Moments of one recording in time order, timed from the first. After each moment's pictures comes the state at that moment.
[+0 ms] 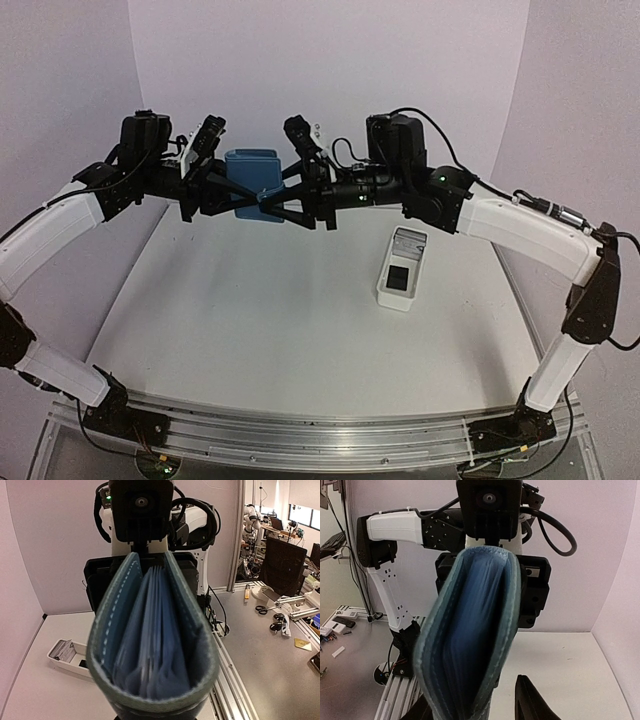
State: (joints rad) left arm -0.52 1.35 1.39 -0.33 1.20 0.35; right arm 0.93 1.74 1.73 -0.14 -0.65 -0.16
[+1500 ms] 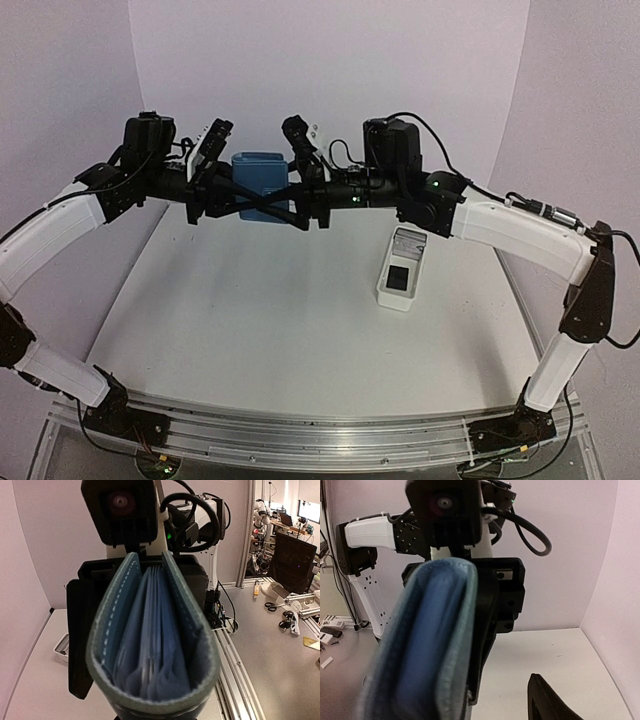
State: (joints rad) left arm -0.54 1.35 1.39 -0.35 1.12 0.38; right arm 0.93 1.76 1.72 -0.08 -0.57 -0.12
